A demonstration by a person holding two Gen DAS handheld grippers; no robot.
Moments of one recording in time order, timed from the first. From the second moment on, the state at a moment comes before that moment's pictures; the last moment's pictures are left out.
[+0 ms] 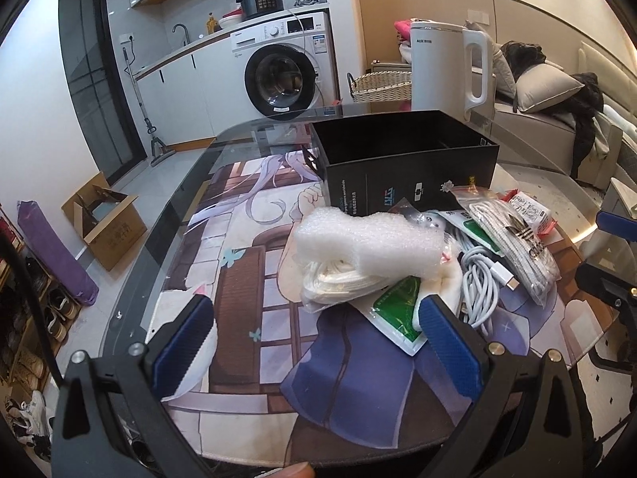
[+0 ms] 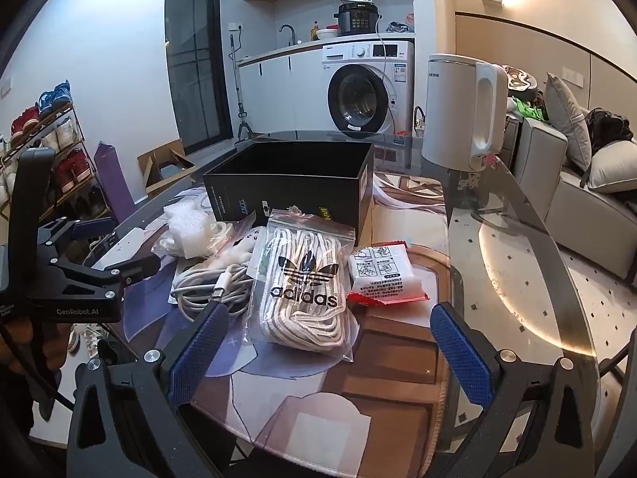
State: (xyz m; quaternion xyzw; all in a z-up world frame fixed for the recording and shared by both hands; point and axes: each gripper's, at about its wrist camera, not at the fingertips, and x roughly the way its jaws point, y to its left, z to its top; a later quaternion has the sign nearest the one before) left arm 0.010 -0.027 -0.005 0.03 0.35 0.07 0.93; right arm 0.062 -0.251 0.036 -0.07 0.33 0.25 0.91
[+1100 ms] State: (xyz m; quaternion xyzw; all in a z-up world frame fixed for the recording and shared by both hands) left arm 0.027 -0.027 0.008 0.01 0.33 0.02 0.95; right arm 0.087 -0.245 0.038 -0.07 0.34 0.26 0.90
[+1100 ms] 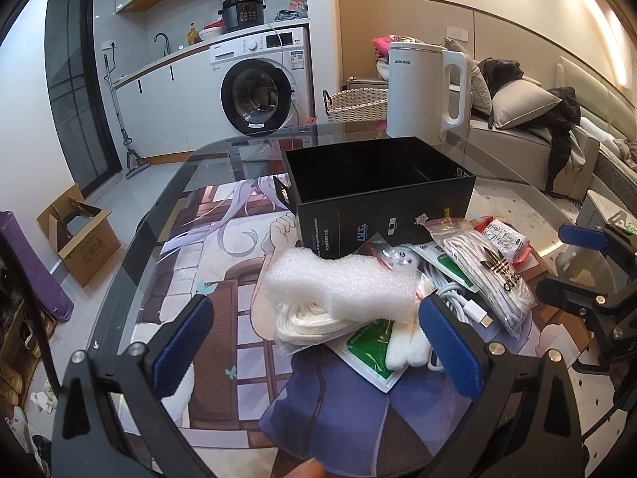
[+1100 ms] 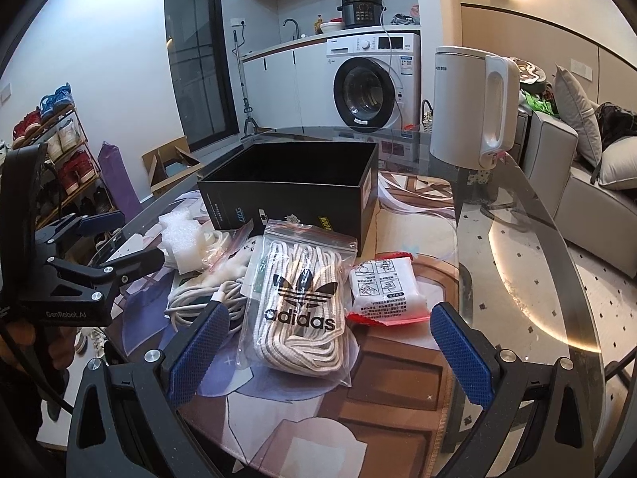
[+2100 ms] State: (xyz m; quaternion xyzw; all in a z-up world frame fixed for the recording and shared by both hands) left arm 0.056 -0.012 0.005 -0.01 0.34 -0.06 0.94; right arm 0.138 -0.257 0.024 -0.09 0.39 0.25 0.88
